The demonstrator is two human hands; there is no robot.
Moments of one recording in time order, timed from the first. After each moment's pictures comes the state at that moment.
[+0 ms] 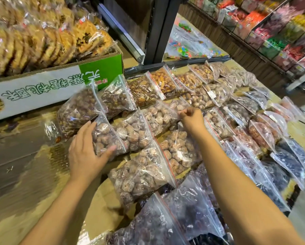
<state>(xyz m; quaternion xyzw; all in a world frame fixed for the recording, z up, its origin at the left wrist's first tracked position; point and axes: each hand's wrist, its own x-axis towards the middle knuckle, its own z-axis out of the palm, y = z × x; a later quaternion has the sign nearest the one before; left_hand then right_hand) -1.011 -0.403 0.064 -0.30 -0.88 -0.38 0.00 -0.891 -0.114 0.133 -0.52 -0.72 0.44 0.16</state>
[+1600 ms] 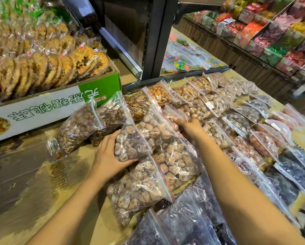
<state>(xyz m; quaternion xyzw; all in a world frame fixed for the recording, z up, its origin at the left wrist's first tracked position) -1.009 -0.345 0.066 -0.36 -0.83 -0.40 -0.09 -0.889 -0.091 0.146 -0.50 -0.61 0.60 0.12</state>
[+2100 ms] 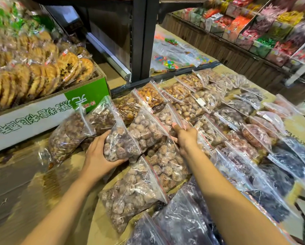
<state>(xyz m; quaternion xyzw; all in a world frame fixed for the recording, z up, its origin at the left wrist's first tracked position) -1.027 -0.339 0.067 -0.38 -0.82 -0.41 -0.09 -0.874 -0.105 0.120 -0.54 -0.47 0.64 0.27</state>
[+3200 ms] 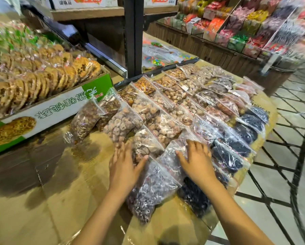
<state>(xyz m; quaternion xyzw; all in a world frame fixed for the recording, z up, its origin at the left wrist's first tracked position) -0.869 -0.441 0.111 -0.40 -0.87 -0.27 -0.10 -0.695 -0.306 0.162 -0.48 -0.87 0.12 0.08</state>
